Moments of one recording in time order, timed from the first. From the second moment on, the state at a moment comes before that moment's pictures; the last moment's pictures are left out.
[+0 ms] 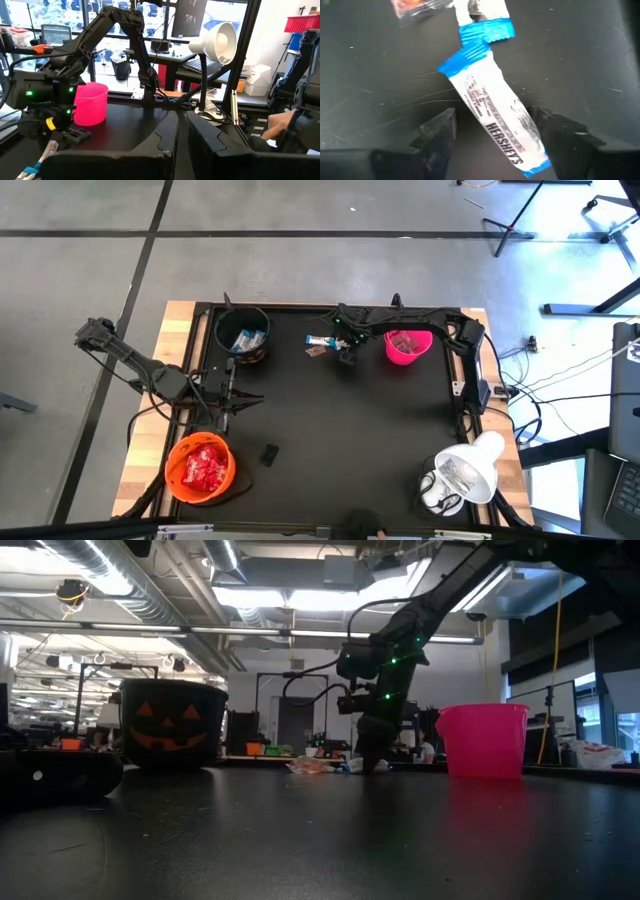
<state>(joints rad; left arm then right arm) -0.51 0.73 0.54 0.17 -0.56 -0.13 -0.49 2.05 1.37 -0.55 0.05 -0.23</state>
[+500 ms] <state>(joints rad) -0.51 0.73 0.54 0.17 -0.57 -0.13 -0.49 2.05 1.44 -0.65 -0.05 -0.21</state>
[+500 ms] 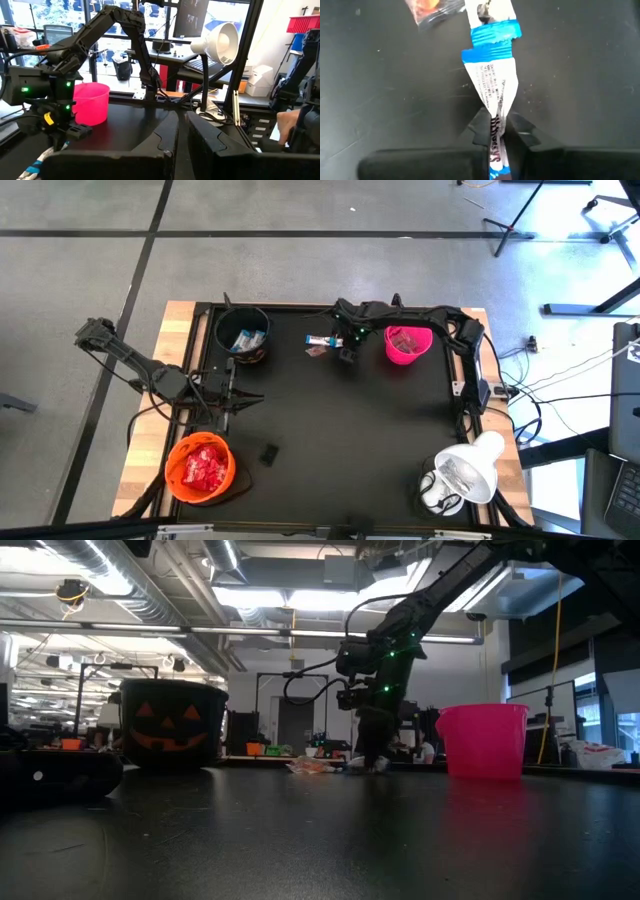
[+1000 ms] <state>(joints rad) -0.51 0.73 0.54 0.08 -0.84 -0.12 -0.36 2.03 1.67 -0.78 -0.17 -0.16</state>
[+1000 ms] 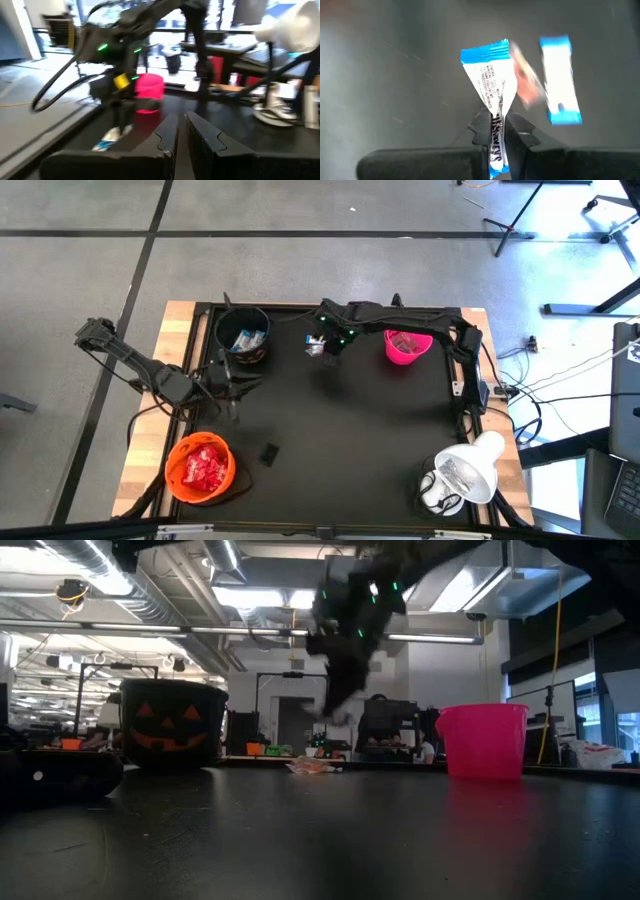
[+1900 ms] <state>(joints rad) -0.41 1.00 0.54 0.23 -0.74 0.26 -0.06 2.02 2.04 -0.79 -0.46 -0.19</state>
